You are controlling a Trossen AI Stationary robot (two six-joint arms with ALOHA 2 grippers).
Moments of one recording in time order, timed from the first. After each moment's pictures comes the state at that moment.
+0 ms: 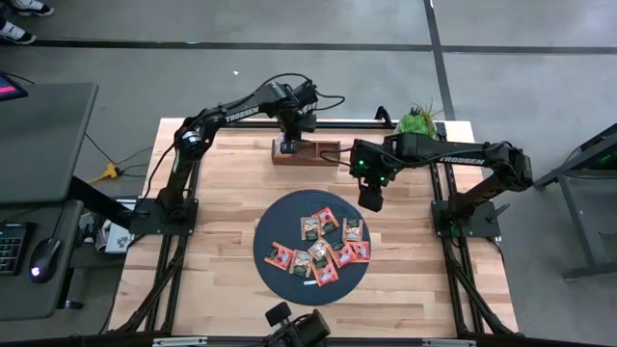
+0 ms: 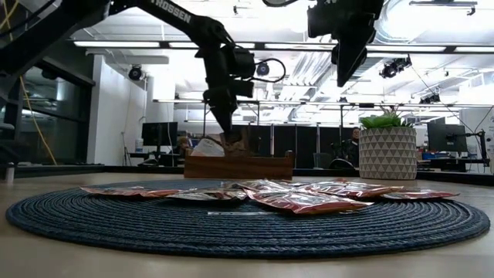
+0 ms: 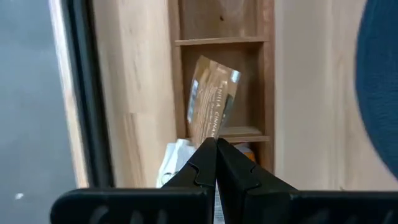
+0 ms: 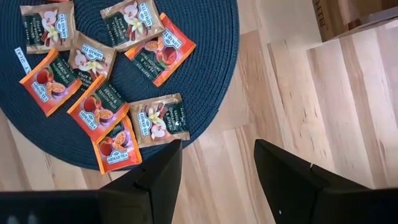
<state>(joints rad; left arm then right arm) 0.59 2.12 1.97 -1.14 0.07 0.67 -0.17 1.48 1.36 -1.13 -0.07 0.16</state>
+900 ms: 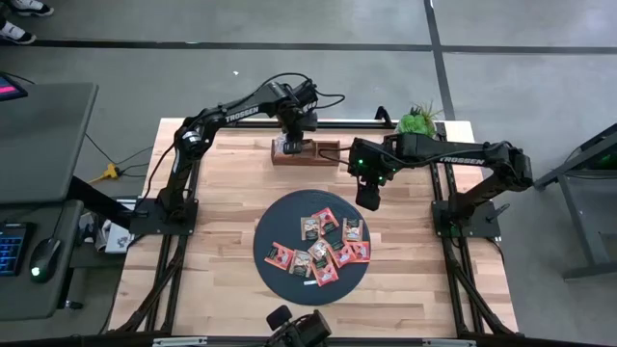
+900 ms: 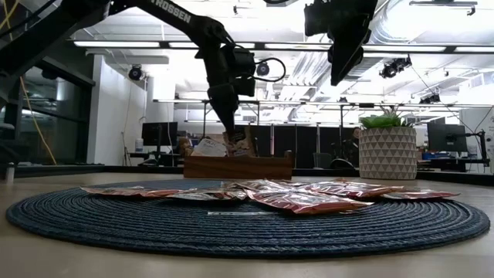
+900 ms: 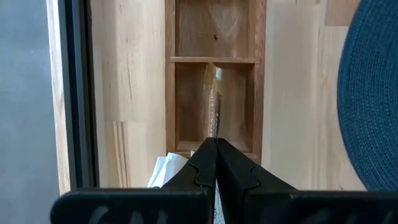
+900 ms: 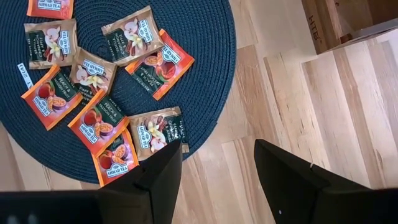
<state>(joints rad) 0.59 2.12 1.97 -1.12 0.14 0.60 -0.17 1.48 1.36 -1.09 -0.05 0.17</state>
